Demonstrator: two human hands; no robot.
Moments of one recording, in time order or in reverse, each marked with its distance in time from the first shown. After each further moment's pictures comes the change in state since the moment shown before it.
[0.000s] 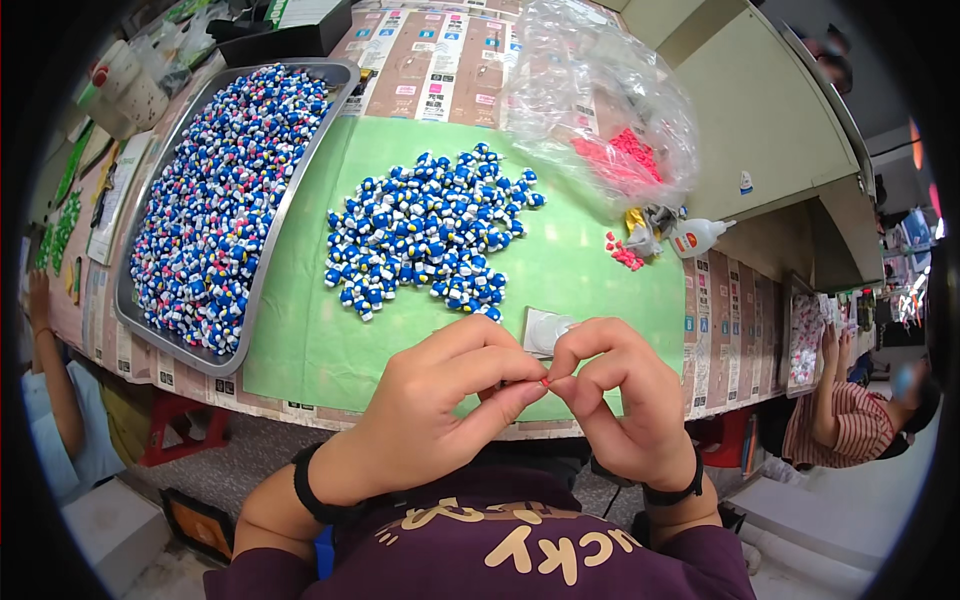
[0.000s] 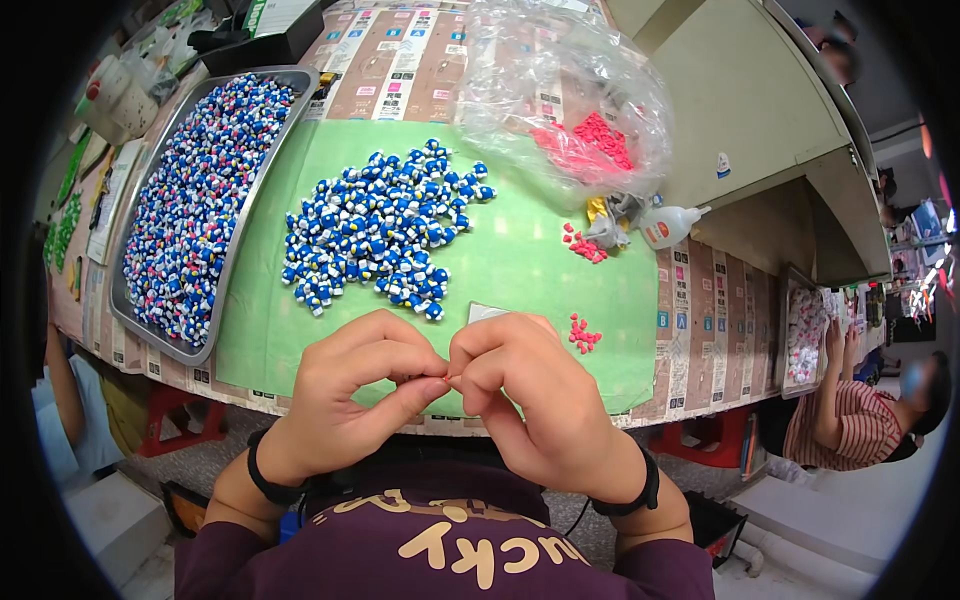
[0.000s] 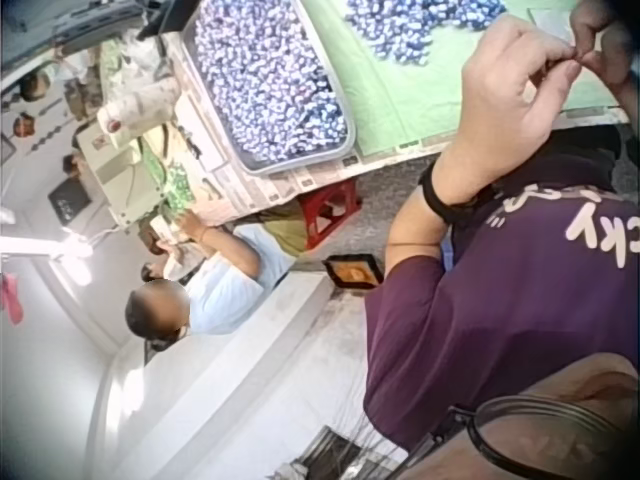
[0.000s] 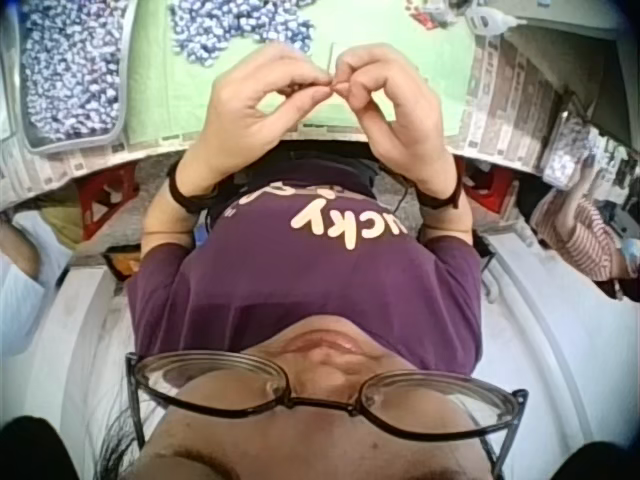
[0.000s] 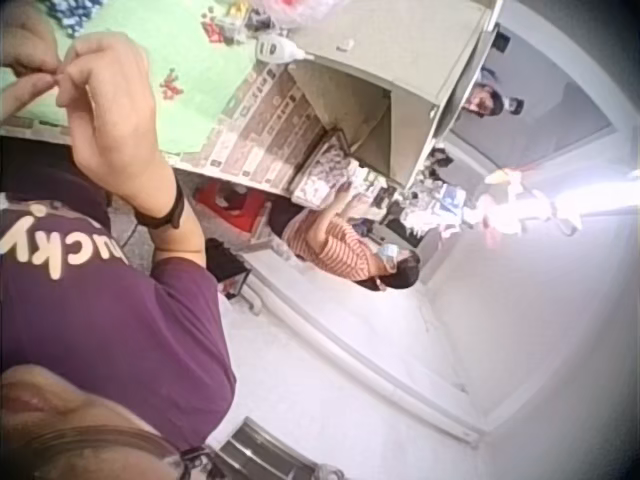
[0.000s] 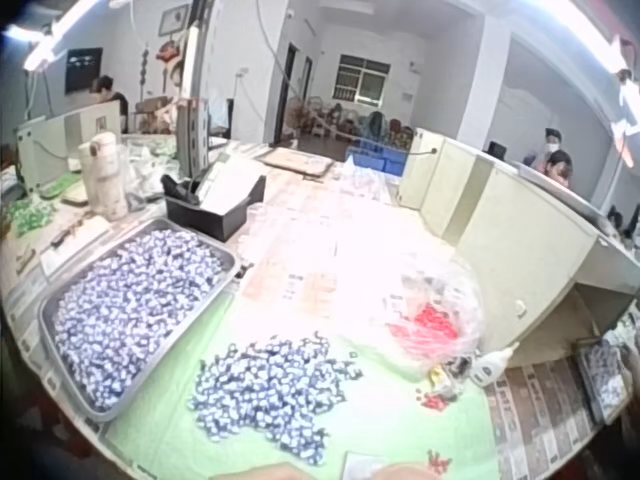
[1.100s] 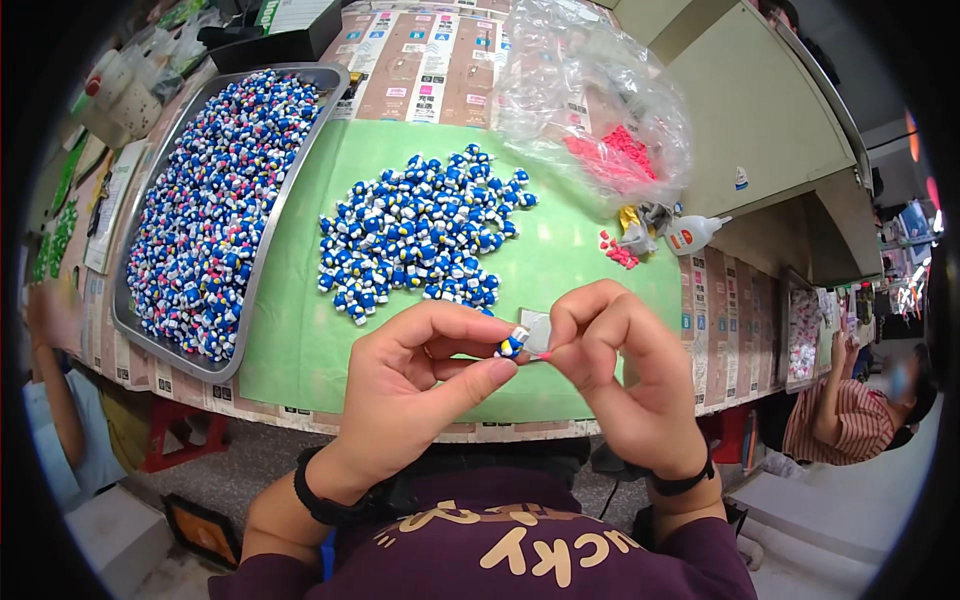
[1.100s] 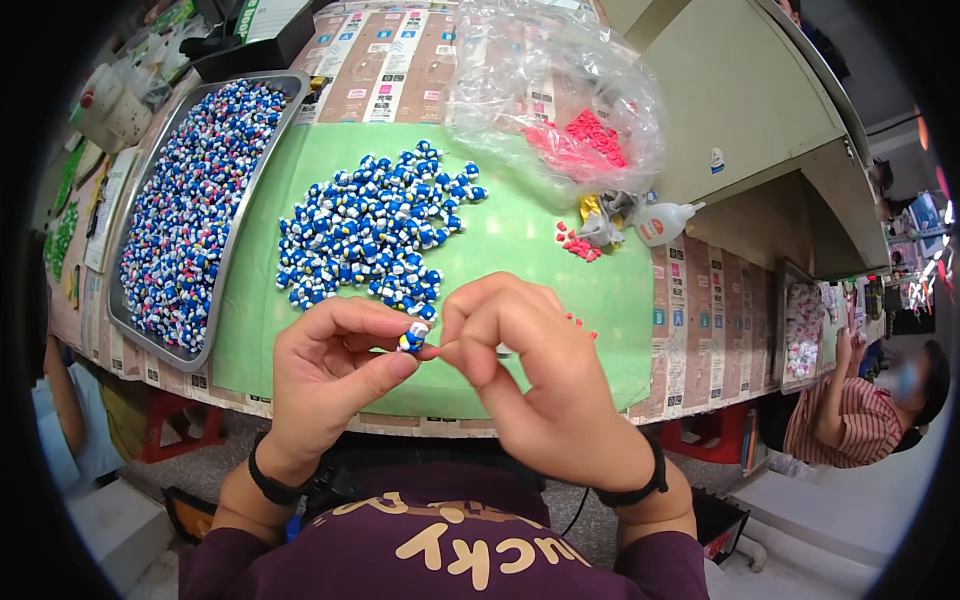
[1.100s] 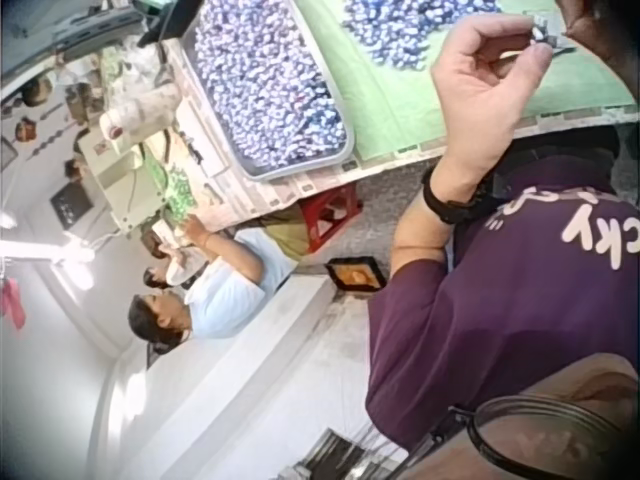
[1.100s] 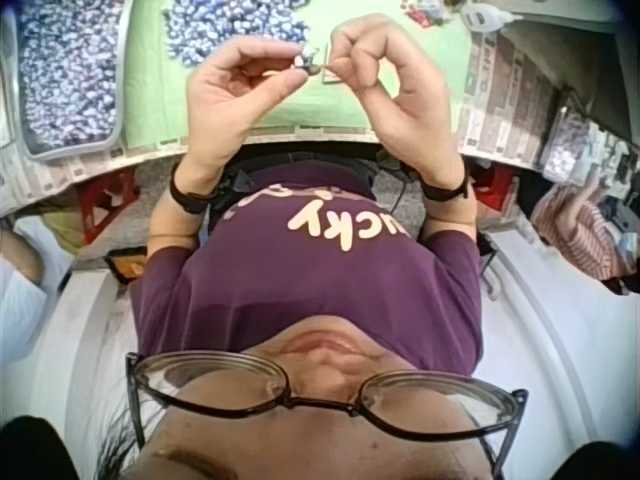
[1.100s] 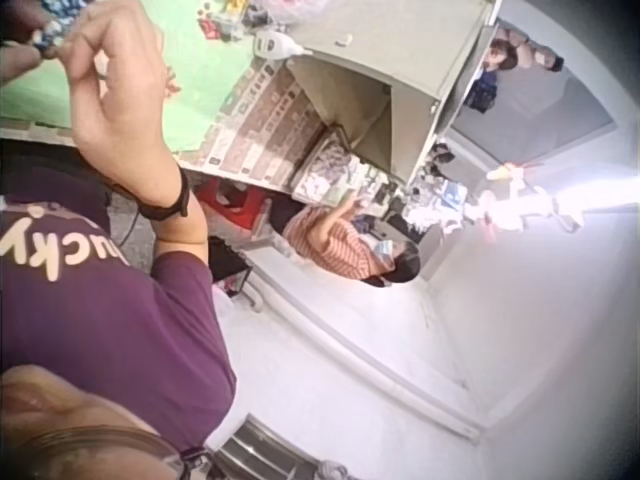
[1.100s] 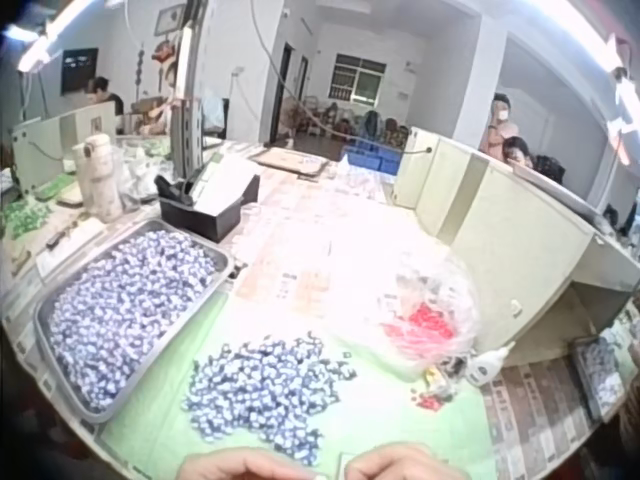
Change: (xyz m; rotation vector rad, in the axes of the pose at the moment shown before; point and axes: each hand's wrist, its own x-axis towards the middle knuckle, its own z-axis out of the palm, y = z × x) left_hand -0.003 -0.005 0.002 -0.598 0.194 -0.316; right_hand 0.015 -0.003 -0.003 0.161 0.080 0.192
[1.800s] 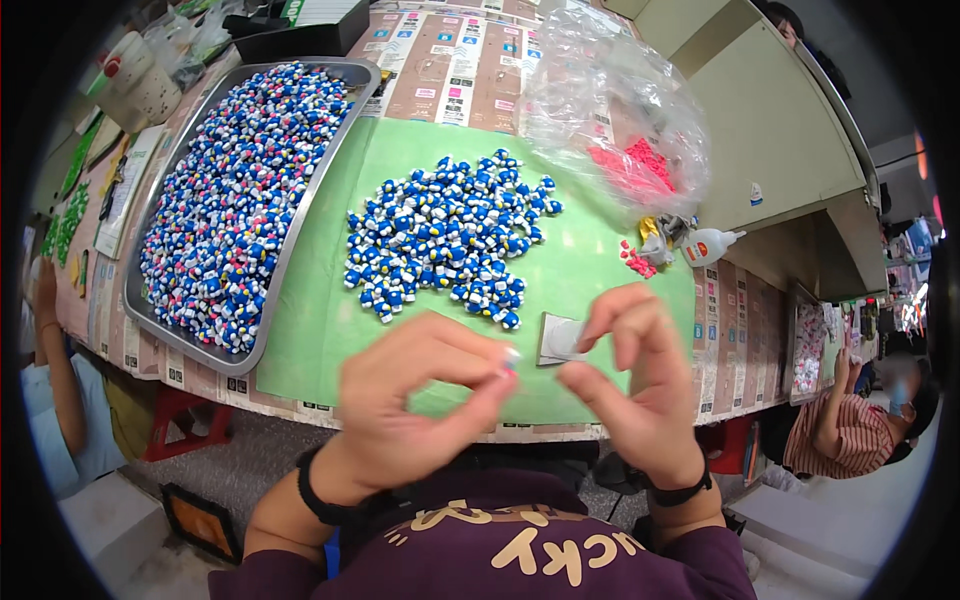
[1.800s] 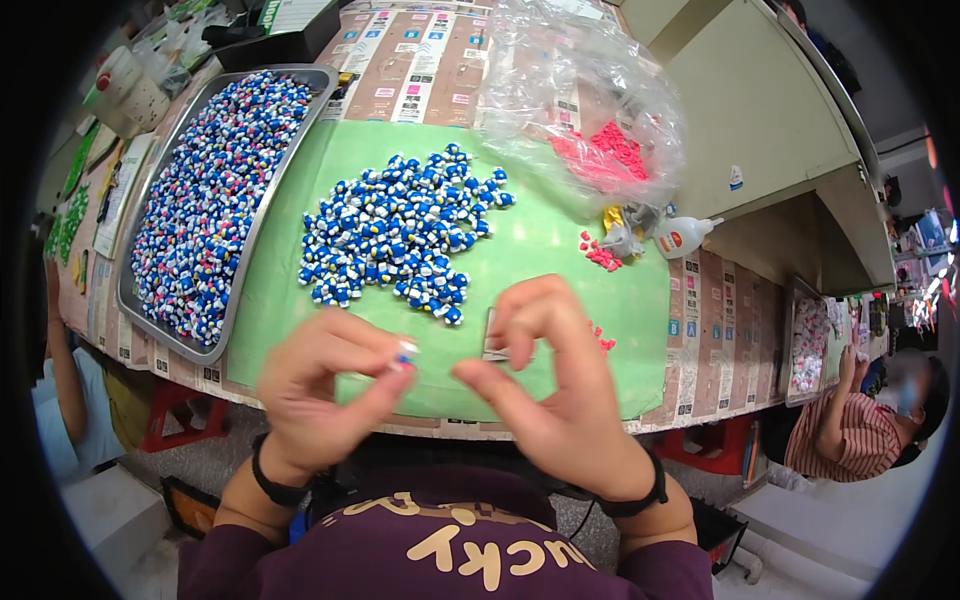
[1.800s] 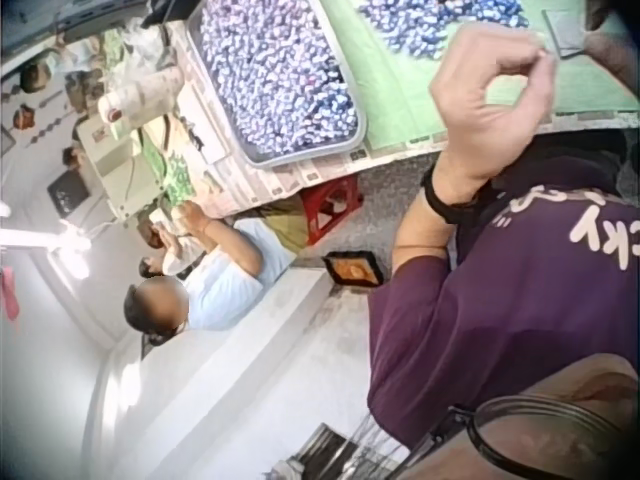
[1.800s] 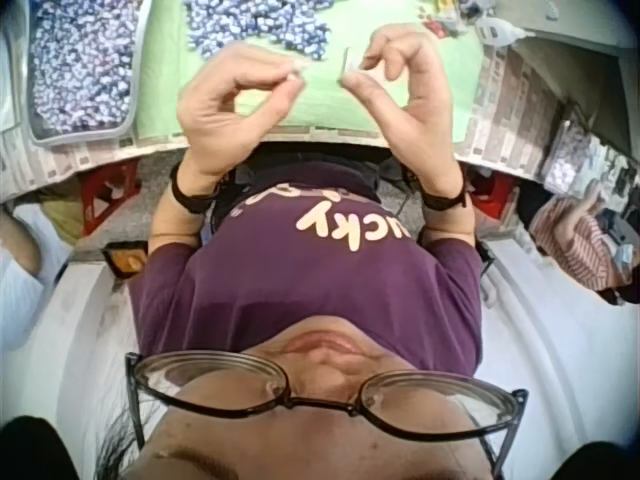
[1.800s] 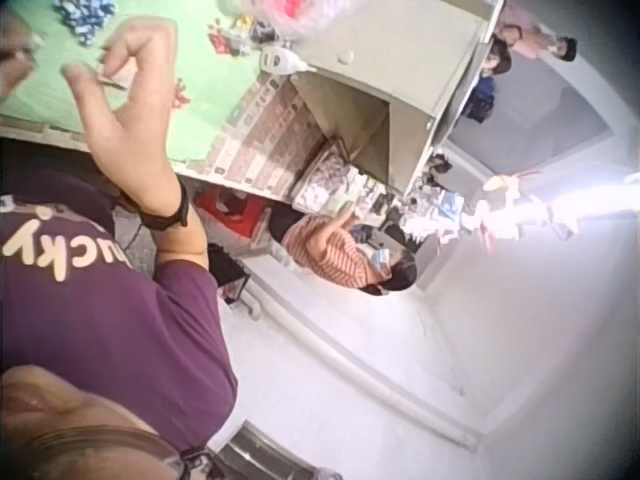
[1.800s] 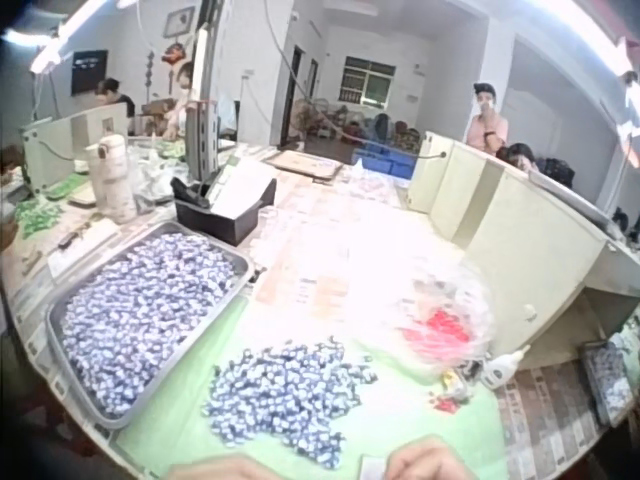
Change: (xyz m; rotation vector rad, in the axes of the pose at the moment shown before) left_hand -0.006 0.008 -0.022 0.544 0.034 0.536; right_hand -0.001 0.009 0.015 -0.016 0.080 -0.078
